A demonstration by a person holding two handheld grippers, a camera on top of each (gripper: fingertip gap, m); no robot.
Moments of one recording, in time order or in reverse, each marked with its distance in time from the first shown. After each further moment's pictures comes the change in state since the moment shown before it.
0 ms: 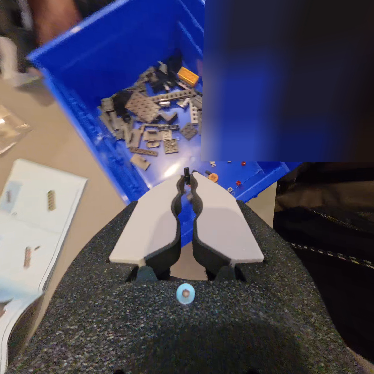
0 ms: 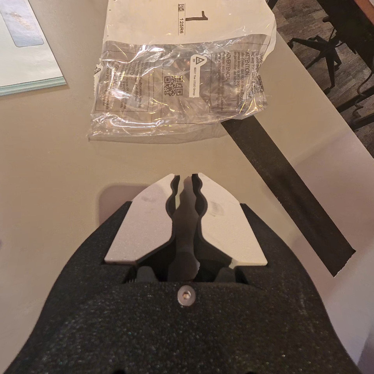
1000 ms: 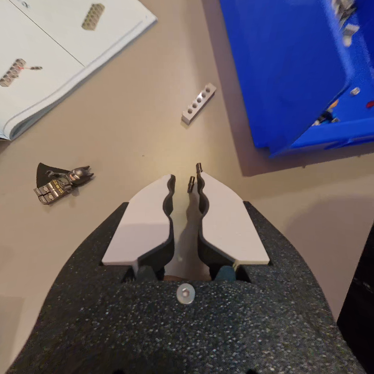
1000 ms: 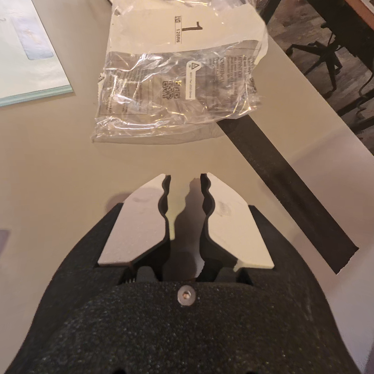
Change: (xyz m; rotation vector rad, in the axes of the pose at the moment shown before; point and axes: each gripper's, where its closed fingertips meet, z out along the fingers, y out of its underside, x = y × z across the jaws) left arm -0.074 0.181 0.003 0.070 -0.174 -0.382; right arm 0.002 -0.001 -0.006 0.039 -0.017 0.034
